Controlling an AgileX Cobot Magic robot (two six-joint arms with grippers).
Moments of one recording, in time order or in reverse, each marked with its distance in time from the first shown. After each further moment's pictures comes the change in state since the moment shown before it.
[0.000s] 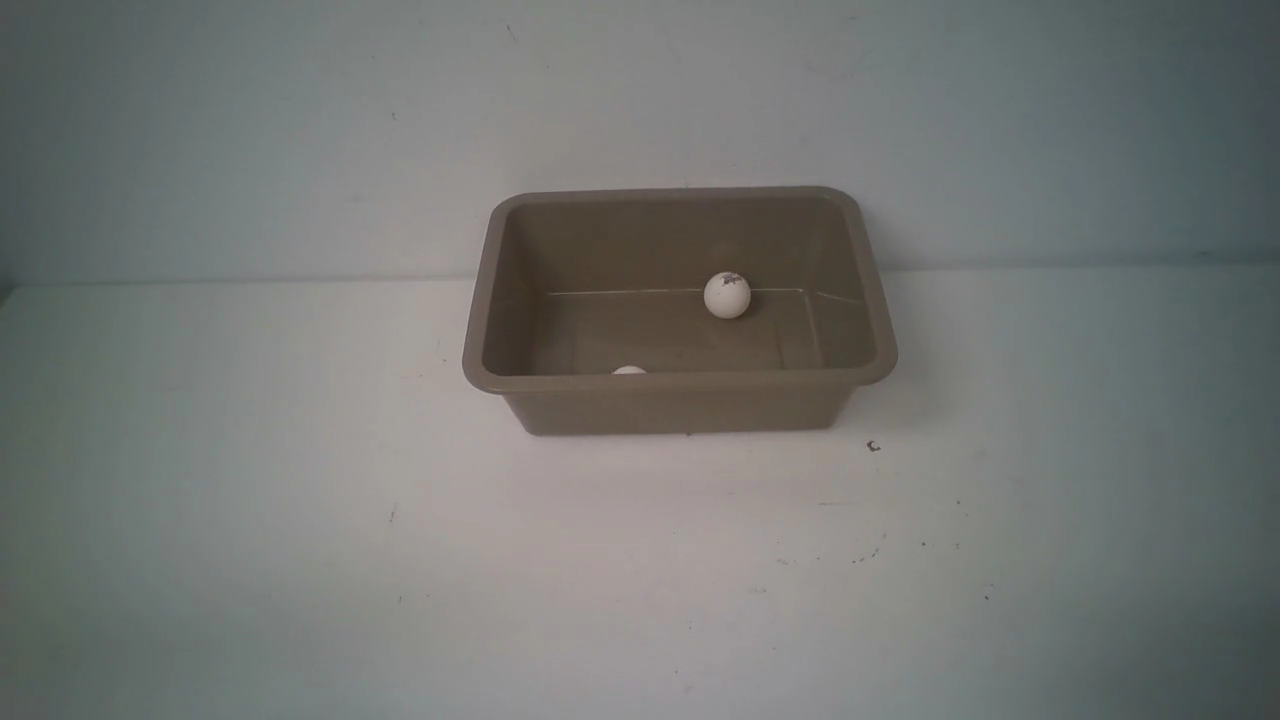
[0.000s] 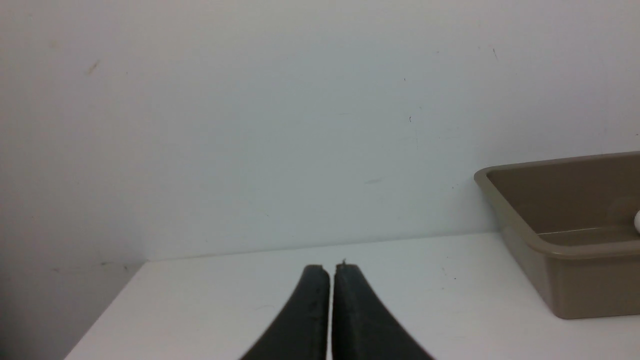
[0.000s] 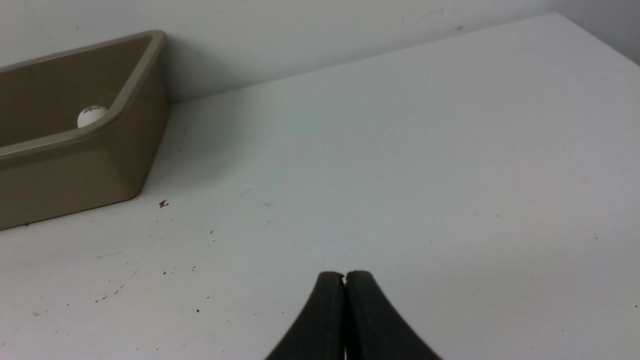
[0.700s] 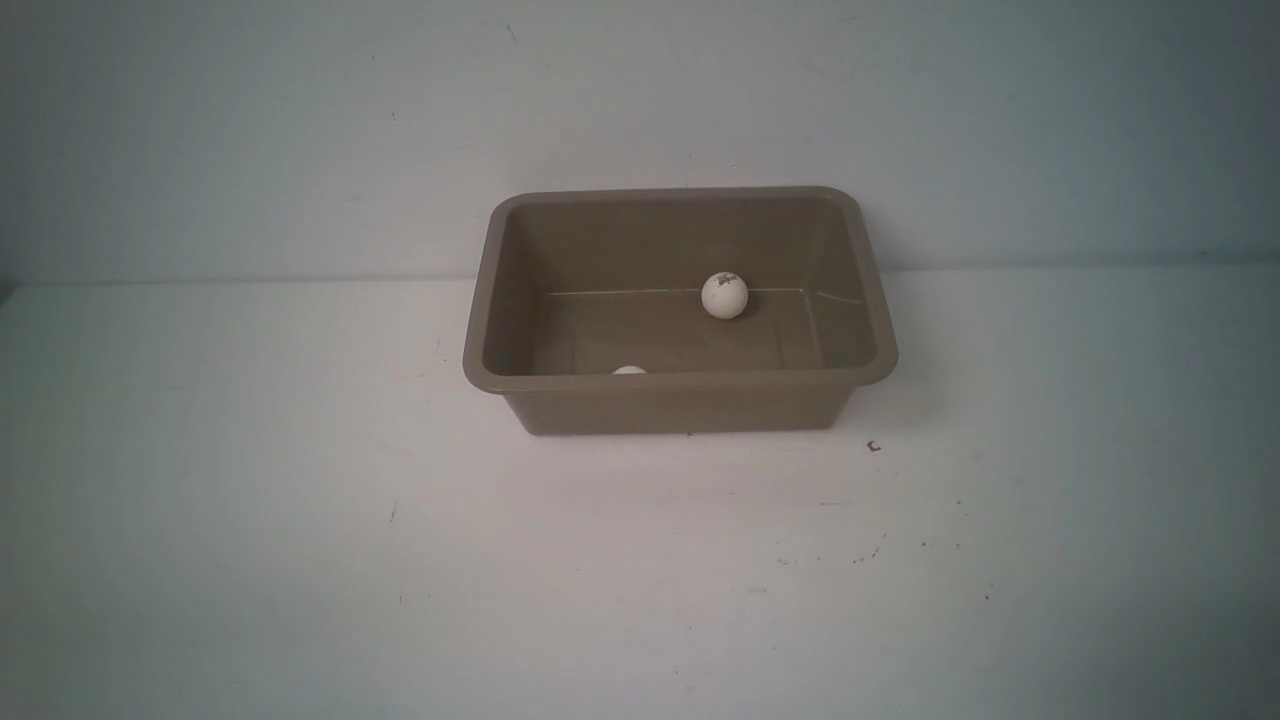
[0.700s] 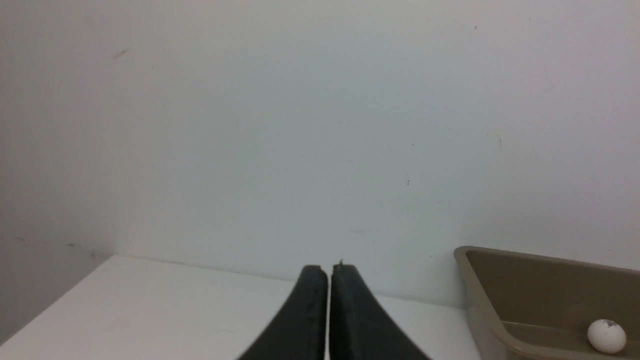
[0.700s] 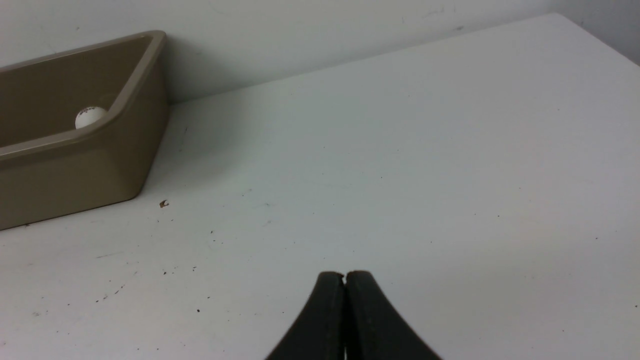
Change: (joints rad) right arm 0.000 0.000 0.000 0.000 0.000 0.000; left arm 0.001 0.000 -0.041 0.558 -0.027 -0.781
